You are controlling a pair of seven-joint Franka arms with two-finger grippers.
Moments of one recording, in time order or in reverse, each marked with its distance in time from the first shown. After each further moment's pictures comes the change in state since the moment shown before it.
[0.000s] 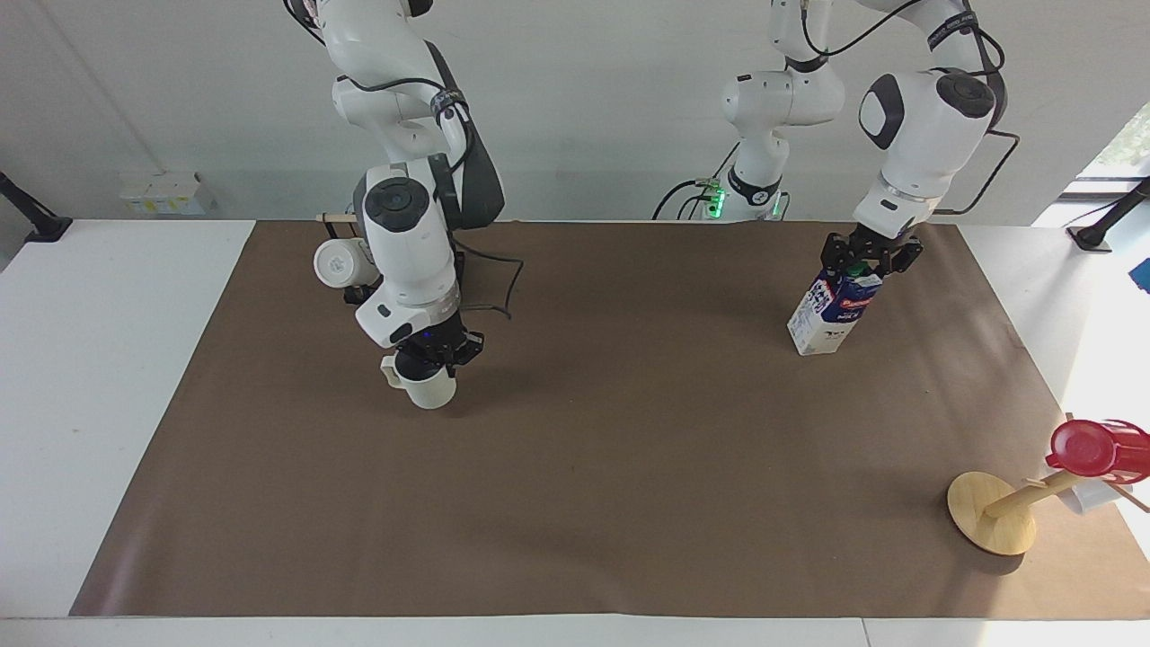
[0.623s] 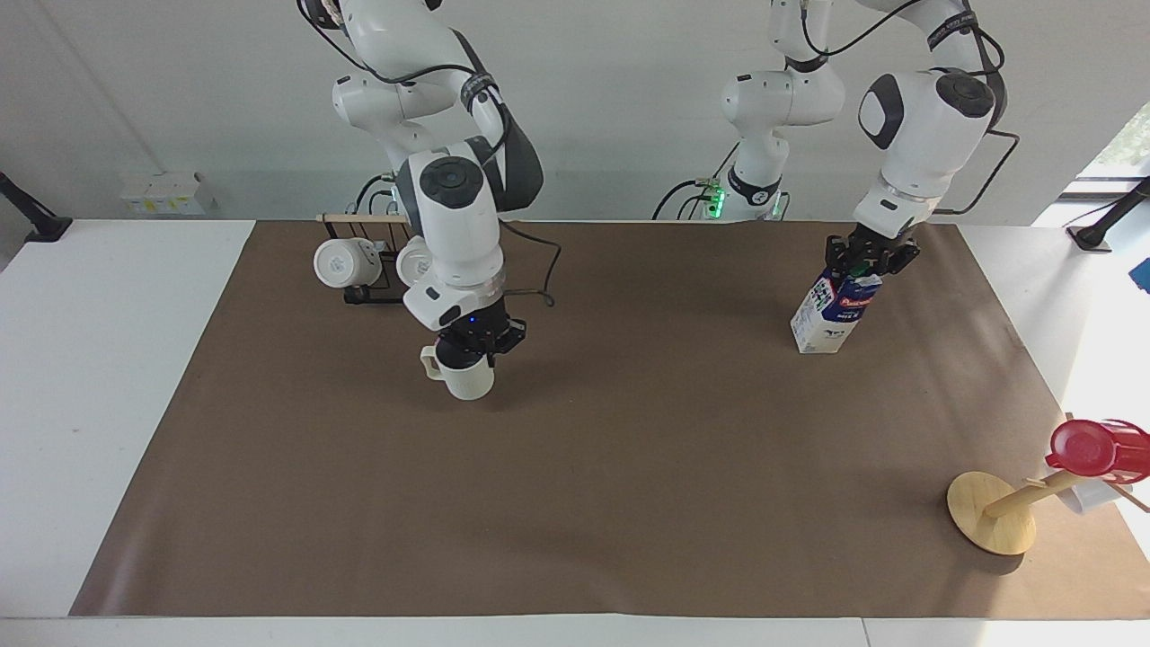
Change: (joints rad) left arm 0.000 -0.001 0.000 0.022 0.000 -0.015 -0.001; right arm 0.238 0.015 0.003 0.042 0.000 0.000 0.255
